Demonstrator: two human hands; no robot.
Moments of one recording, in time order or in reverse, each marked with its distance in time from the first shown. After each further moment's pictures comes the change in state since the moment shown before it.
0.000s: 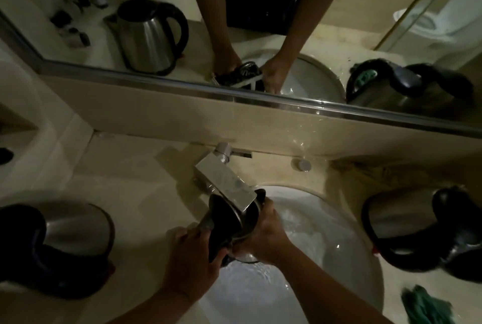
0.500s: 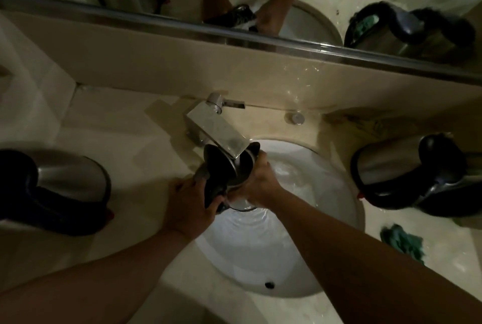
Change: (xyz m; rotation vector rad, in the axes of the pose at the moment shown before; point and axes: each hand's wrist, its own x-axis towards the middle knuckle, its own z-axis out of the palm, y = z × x) left_hand -0.002 0.001 0.006 0.092 0.010 0.013; right_hand -0.002 0.001 0.004 0.068 0.038 0.079
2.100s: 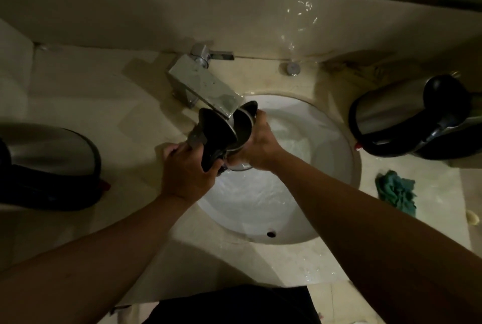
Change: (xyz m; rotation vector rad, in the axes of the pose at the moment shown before) left_hand -0.003 -0.002 -0.003 0.043 0.026 0.063; right_hand -0.007 0.012 0.002 0.091 -0.001 -0.040
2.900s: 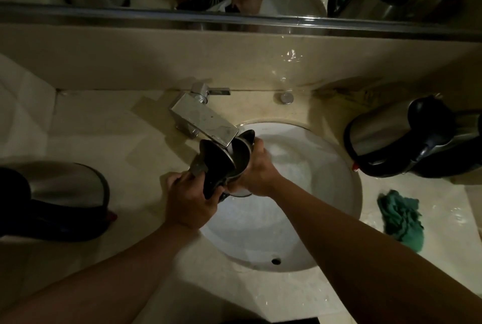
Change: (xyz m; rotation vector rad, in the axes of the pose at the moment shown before) left_hand -0.002 -0.005 0.006 -0.014 0.098 0.103; right_hand 0.003 0.003 -0.005 0.103 -0.045 0.032
